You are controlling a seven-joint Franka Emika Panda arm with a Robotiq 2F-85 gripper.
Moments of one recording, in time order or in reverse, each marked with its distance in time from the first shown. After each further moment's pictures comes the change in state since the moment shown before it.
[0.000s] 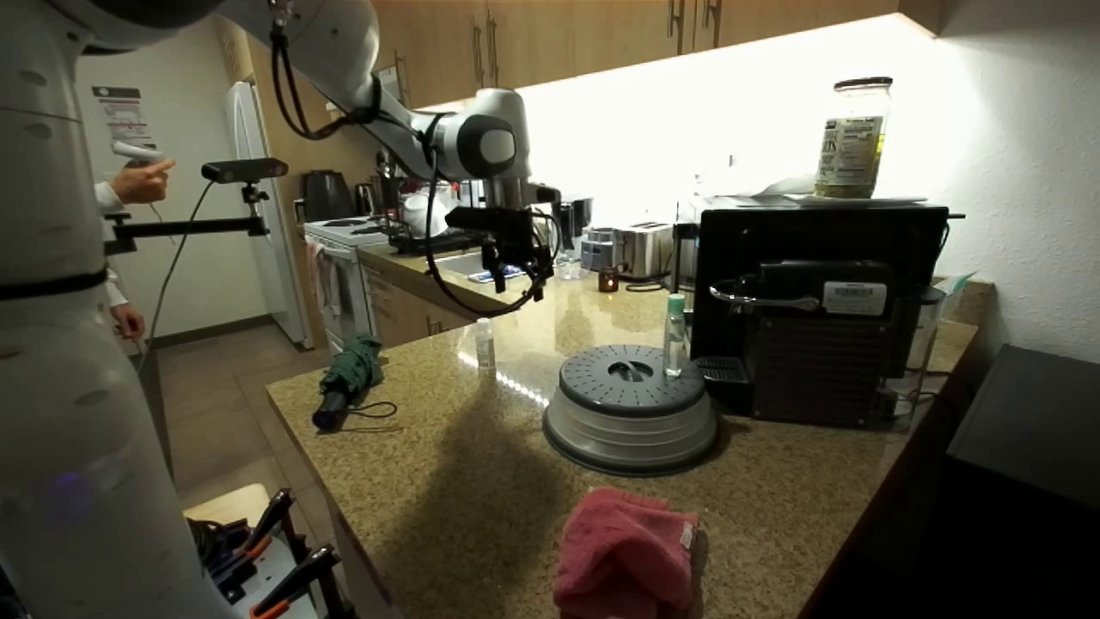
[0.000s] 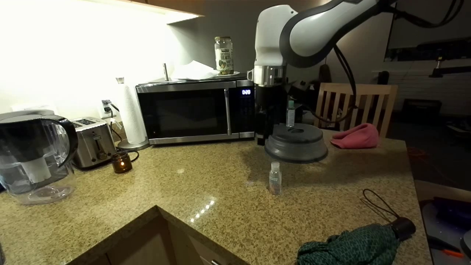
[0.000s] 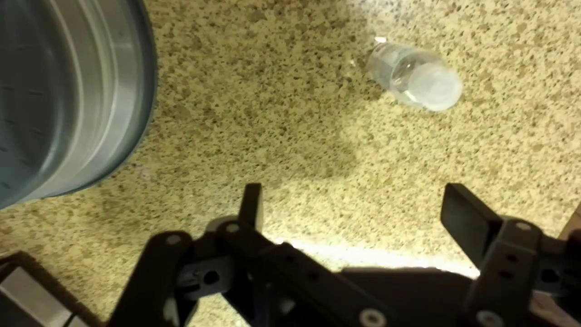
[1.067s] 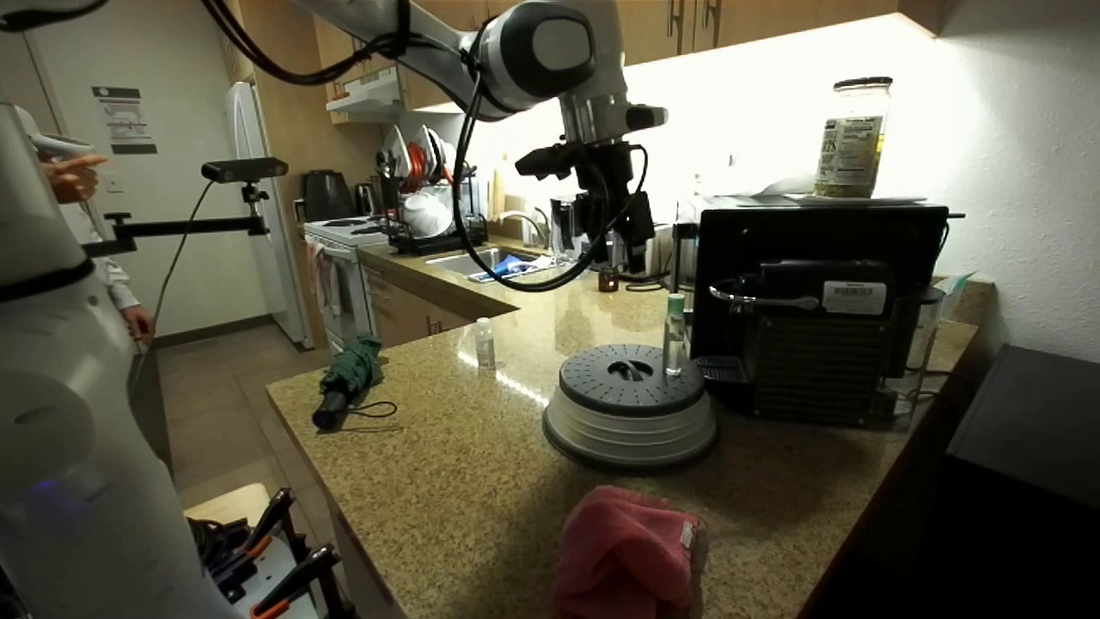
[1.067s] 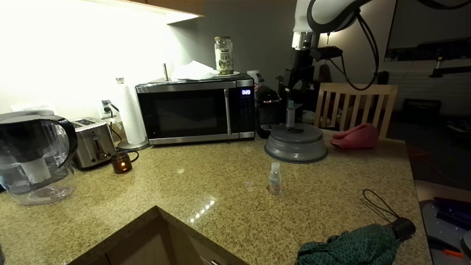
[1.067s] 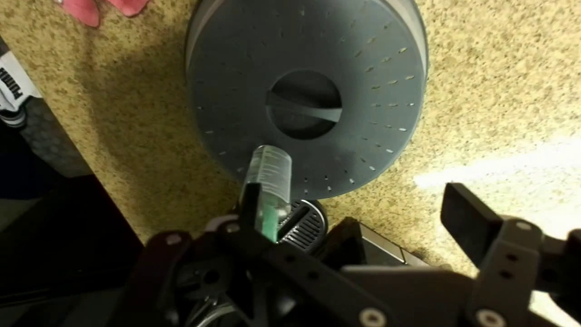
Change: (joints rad) arm -0.202 -0.163 -0.186 0.014 -0.081 -0.098 0.134
